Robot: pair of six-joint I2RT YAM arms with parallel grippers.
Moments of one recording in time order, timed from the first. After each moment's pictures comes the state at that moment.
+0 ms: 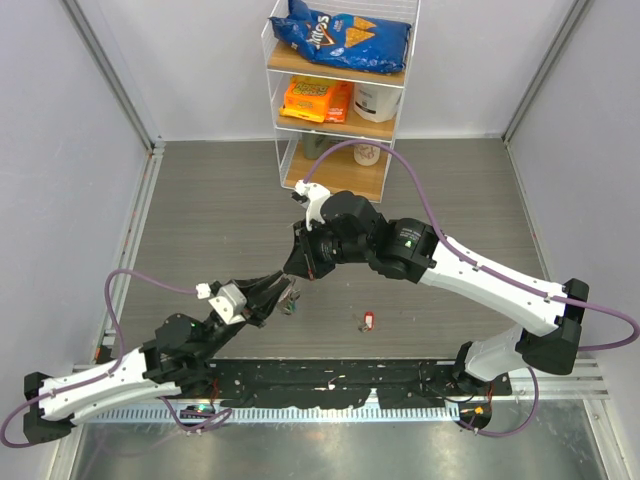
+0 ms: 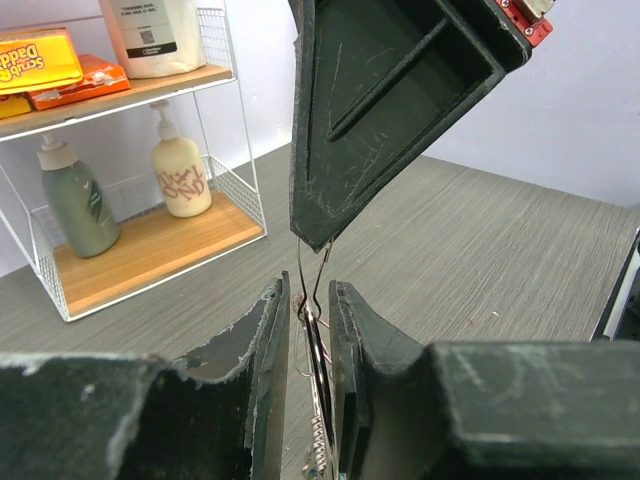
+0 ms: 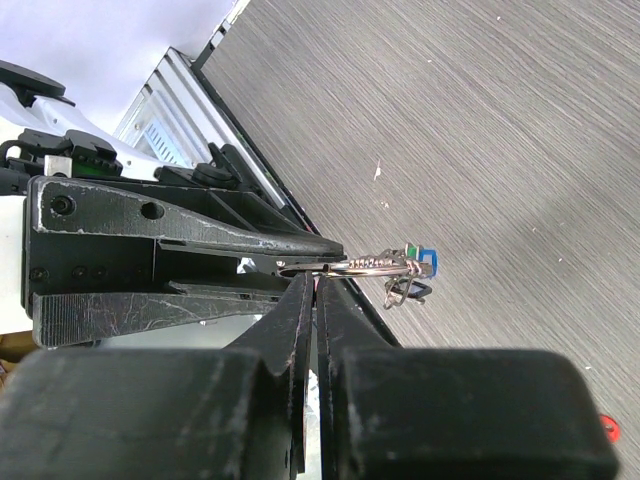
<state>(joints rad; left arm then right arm) -1.22 0.28 0.26 0.30 -0.34 0.16 1.09 1.42 1.50 -0.61 -0.11 0.53</state>
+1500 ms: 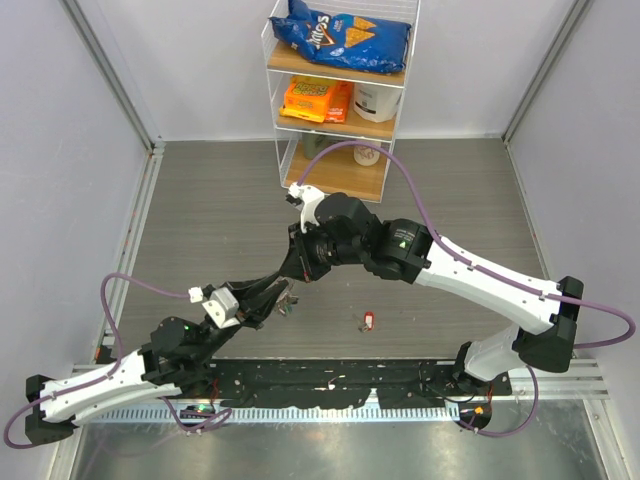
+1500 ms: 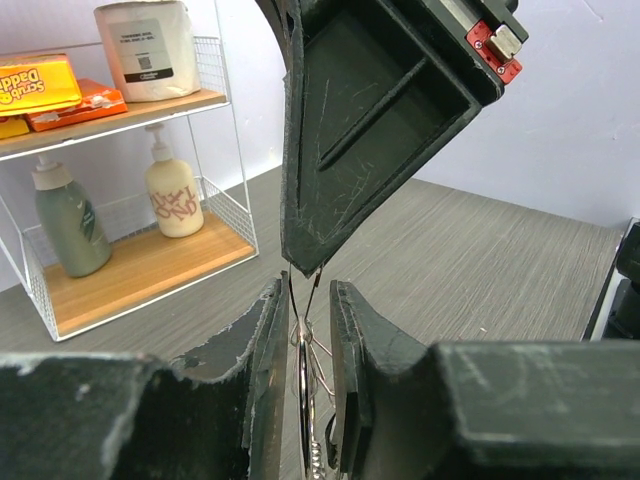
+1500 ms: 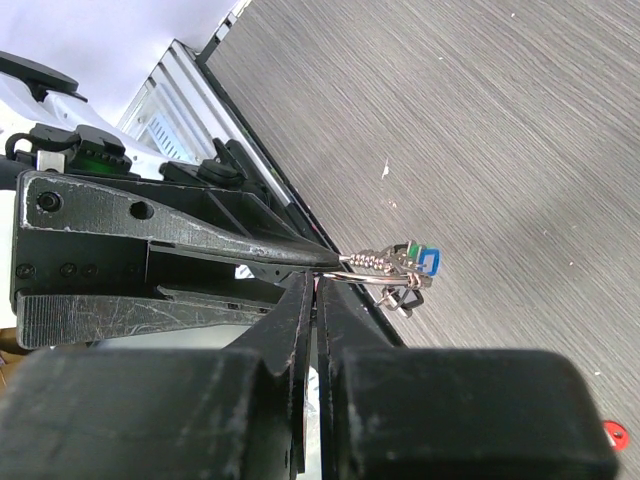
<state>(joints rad) -1.22 0.22 0.23 0.33 -0.31 0.16 1.10 1.44 1.52 -0.61 -0.11 0.53</state>
